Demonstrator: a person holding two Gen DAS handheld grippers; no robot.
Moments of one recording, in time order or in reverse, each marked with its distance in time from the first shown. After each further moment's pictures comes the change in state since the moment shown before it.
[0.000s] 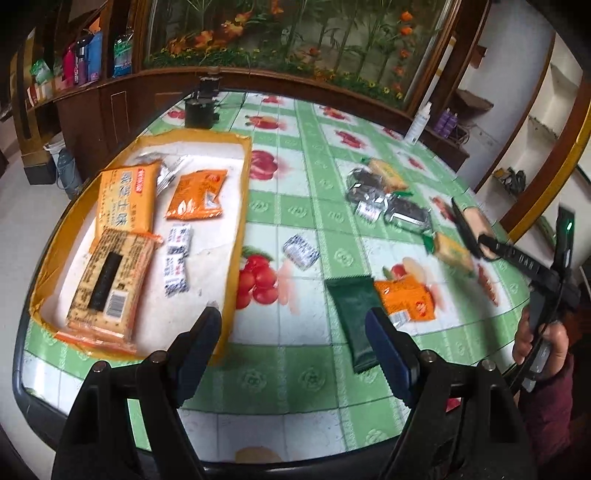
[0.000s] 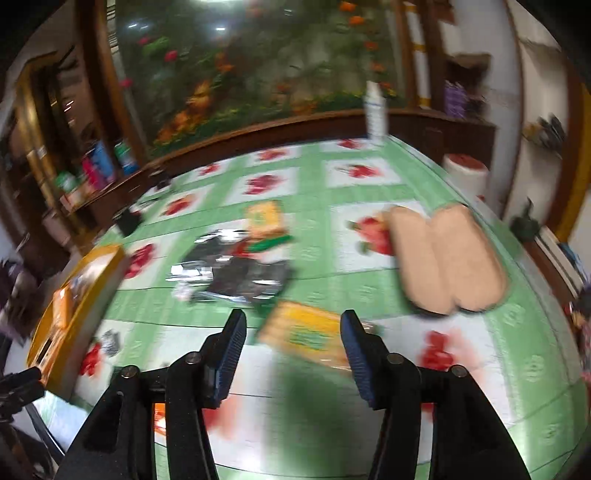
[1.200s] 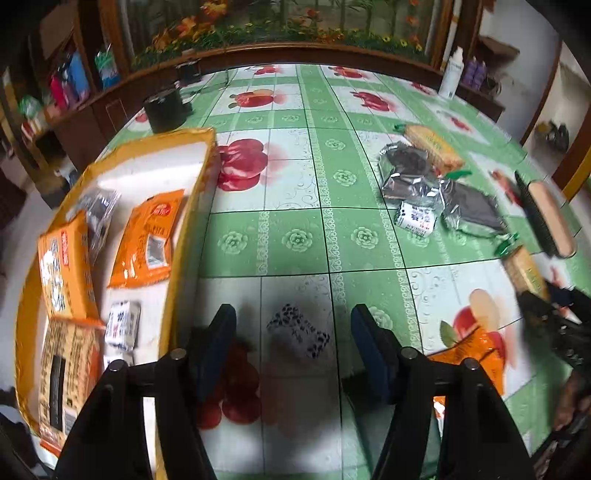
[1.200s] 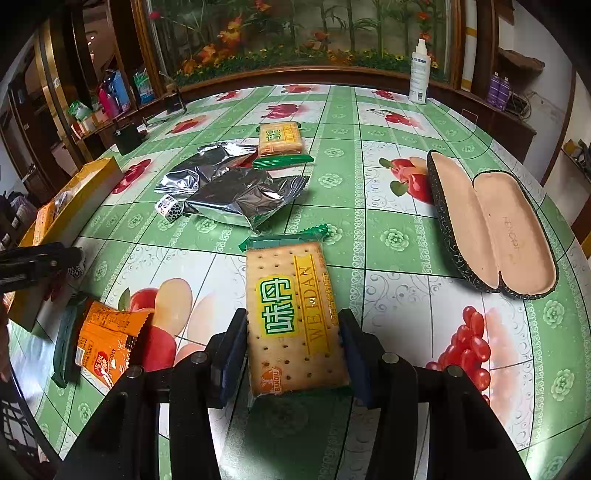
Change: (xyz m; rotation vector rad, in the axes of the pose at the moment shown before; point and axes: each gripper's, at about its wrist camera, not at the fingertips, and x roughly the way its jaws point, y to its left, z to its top) left arm 0.121 -0.034 0.059 0.138 0.136 0.214; right arm 0.055 0.010 -0.029 -0.199 0.192 0.027
